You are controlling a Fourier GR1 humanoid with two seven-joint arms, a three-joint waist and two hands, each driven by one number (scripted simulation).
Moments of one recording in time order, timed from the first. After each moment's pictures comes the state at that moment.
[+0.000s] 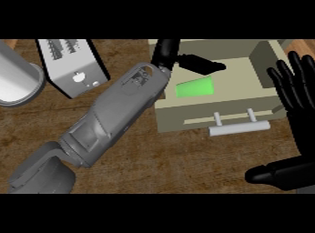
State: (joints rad) left arm -1.32 0.00 -0.60 -0.42 0.64 0.49 -0.34; right arm -0.17 -0.10 -0.09 -1.99 -0.22 0.20 0.12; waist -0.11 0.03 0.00
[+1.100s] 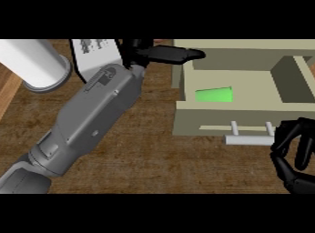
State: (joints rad) left arm -1.12 0.12 -0.43 -0.76 0.80 0.42 -0.41; right arm -0.04 -0.23 -0.09 -2.11 -0.22 0.35 0.15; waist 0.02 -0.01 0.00
